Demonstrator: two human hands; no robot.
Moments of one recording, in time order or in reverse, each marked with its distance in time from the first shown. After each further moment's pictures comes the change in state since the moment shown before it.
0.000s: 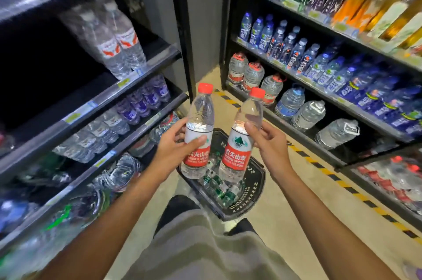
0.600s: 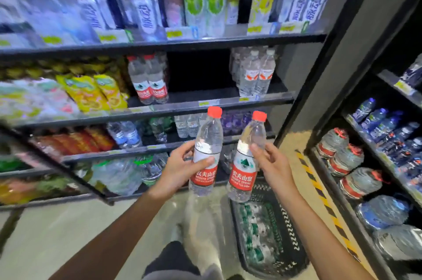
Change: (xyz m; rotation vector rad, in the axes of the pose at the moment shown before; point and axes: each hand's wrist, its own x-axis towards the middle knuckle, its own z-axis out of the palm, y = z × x) left_hand -0.200 0.011 -0.089 -0.096 0.633 0.074; right_hand -0.062 -0.030 0.139 -0.080 -0.690 -0.138
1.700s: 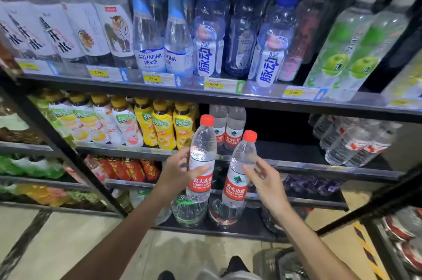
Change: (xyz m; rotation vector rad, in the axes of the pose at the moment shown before) left_hand 0.134 0.006 -0.266 0.129 0.256 0.104; right_hand 0.187 0.028 0.264 -0.097 -0.316 -0.050
